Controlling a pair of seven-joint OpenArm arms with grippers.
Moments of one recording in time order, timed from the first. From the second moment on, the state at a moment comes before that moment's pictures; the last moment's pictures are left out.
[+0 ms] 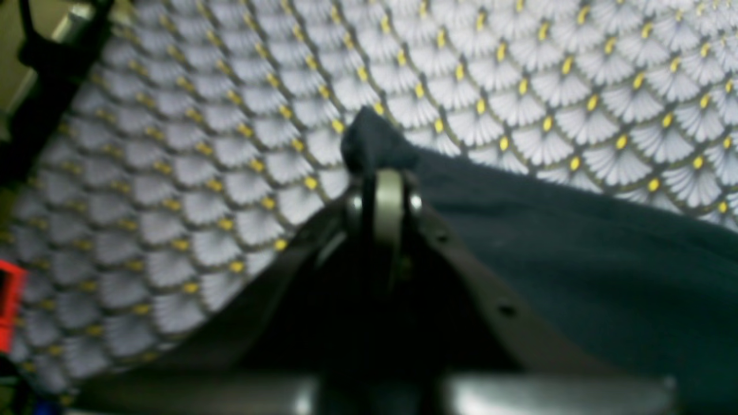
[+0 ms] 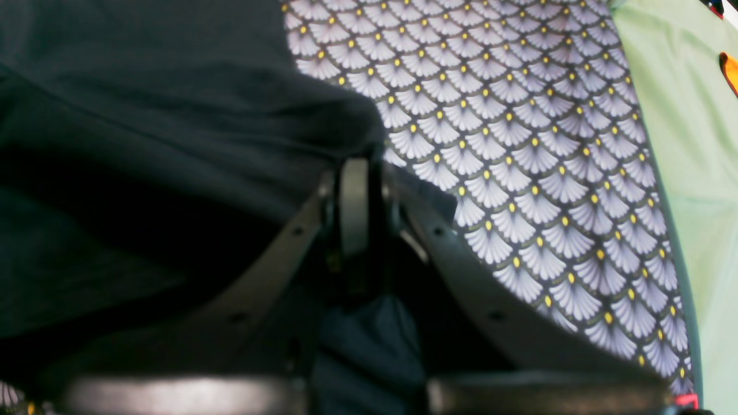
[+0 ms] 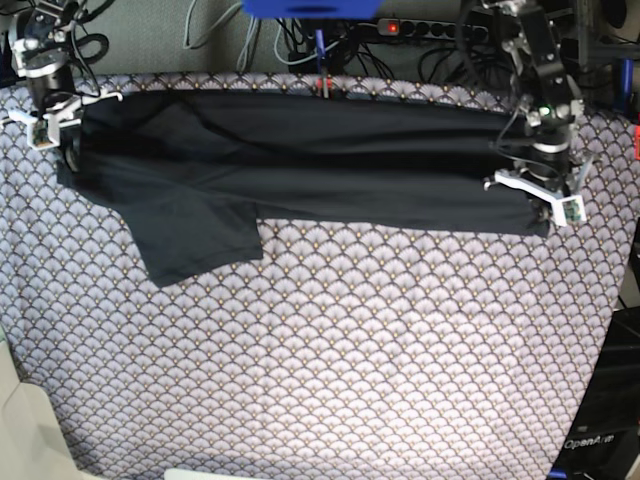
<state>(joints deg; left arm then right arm) 15.1 -1.6 -24.5 97.4 -1.5 -6.9 22.8 -26.8 3.1 42.8 92.9 -11.8 40.3 8.7</state>
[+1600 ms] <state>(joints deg) 24.7 -3.4 -24.3 98.5 -1.5 -7.0 22.4 -29.4 3.8 47.5 82.0 -10.8 40.5 10.2</state>
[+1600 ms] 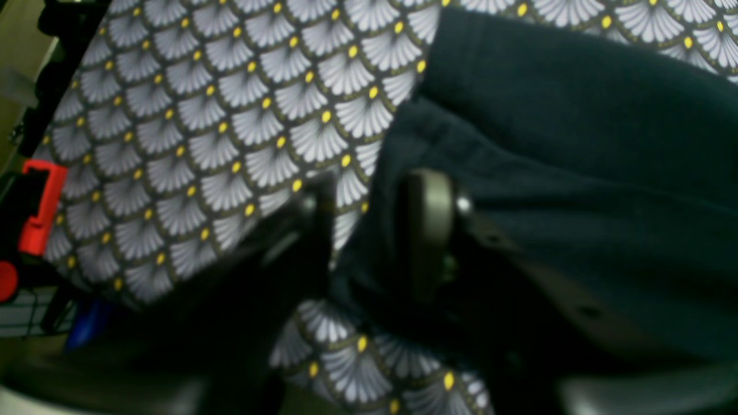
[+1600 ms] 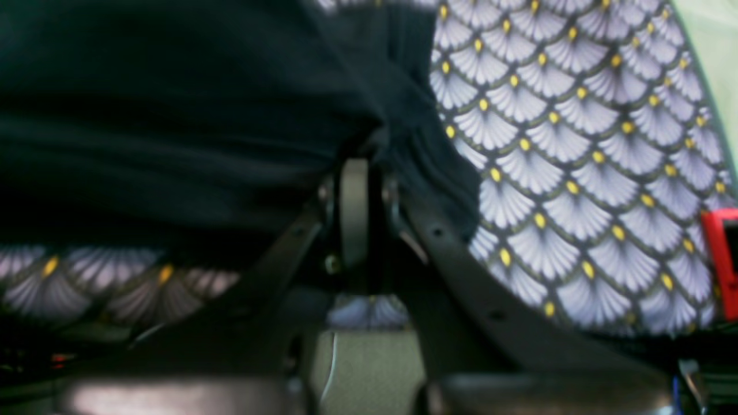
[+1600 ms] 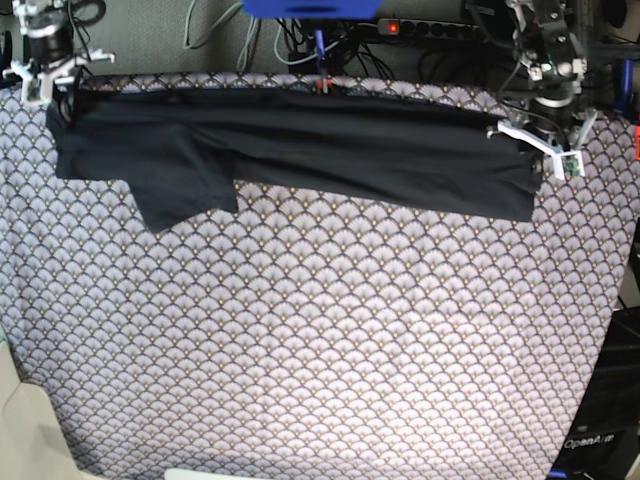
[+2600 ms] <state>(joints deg) 26.2 -3.0 -24.4 98.6 -1.5 -7.0 22.2 -26.3 5.7 45.8 81.6 -10.3 39.9 3.5</state>
